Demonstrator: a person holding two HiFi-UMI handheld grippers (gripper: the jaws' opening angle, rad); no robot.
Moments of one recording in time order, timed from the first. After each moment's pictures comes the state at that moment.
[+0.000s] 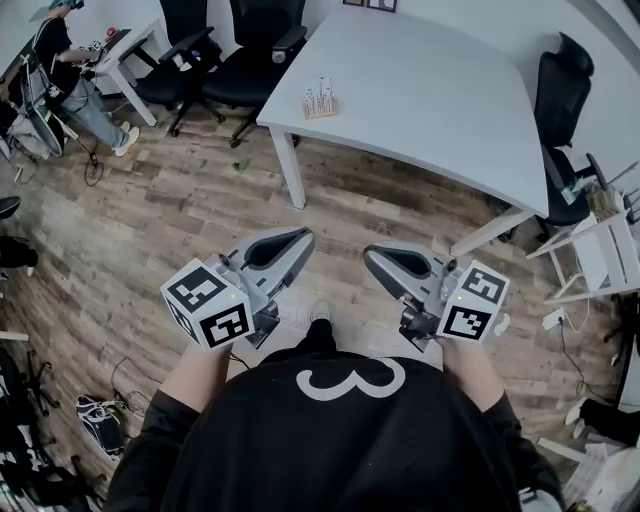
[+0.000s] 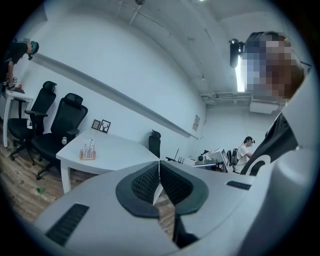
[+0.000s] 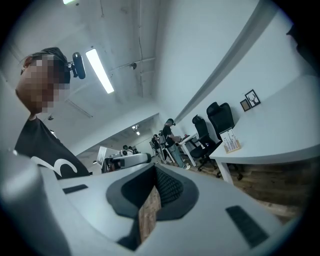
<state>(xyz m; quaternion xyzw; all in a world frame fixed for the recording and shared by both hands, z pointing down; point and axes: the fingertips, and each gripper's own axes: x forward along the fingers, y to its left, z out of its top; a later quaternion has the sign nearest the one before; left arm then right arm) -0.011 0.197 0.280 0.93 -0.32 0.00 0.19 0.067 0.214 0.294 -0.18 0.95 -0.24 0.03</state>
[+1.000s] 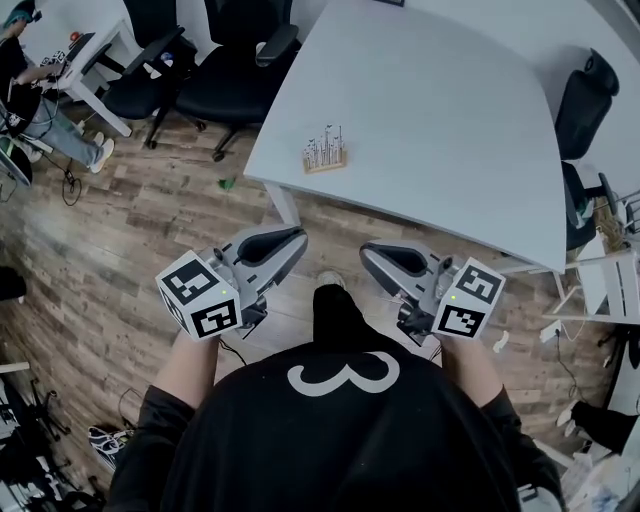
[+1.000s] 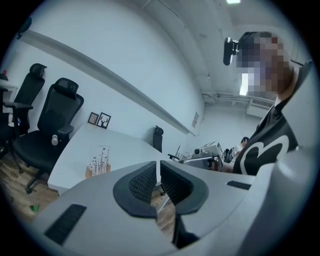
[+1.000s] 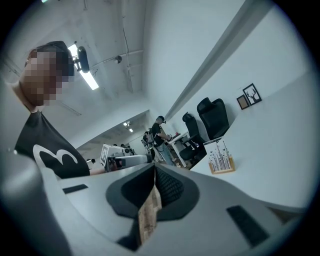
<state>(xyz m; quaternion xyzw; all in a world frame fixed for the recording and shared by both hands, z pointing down) -0.059 -0.035 0.325 0.94 -0.26 0.03 0.22 0.021 -0.016 0.330 -0.20 0.95 -0.25 0.00</state>
